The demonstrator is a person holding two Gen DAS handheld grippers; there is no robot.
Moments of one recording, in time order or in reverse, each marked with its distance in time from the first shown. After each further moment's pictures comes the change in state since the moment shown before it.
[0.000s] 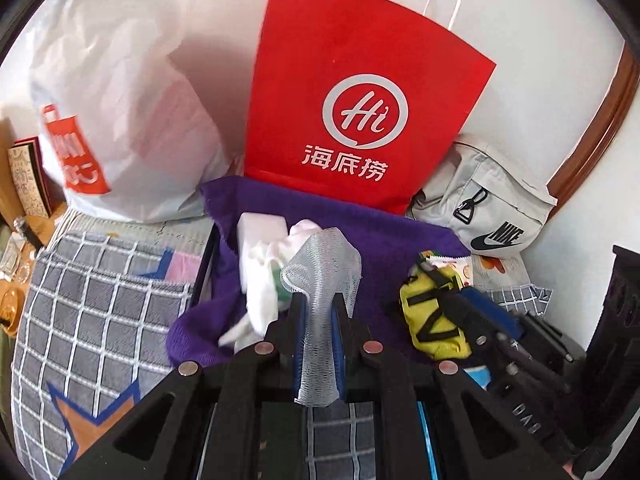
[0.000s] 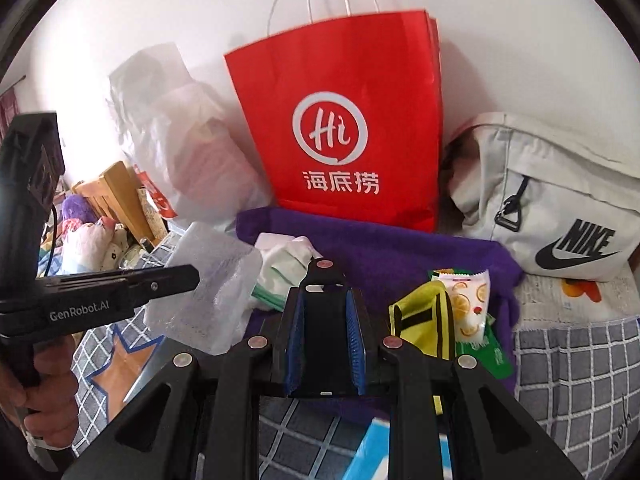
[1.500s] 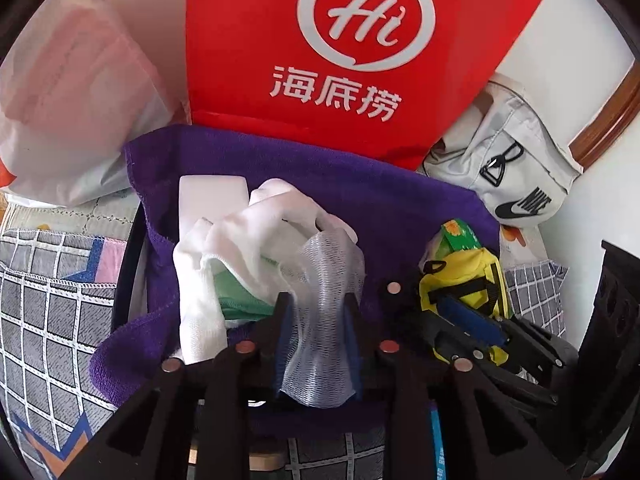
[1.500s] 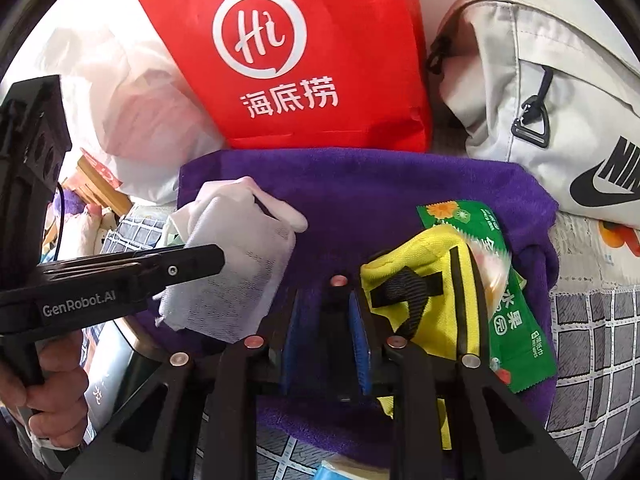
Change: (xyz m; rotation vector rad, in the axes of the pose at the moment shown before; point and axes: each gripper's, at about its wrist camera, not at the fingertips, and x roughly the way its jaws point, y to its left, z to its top) left arm 0.092 -0.014 0.001 0.028 0.178 -0.032; right arm 0.078 -0.042 -0.018 0.088 0.193 0.023
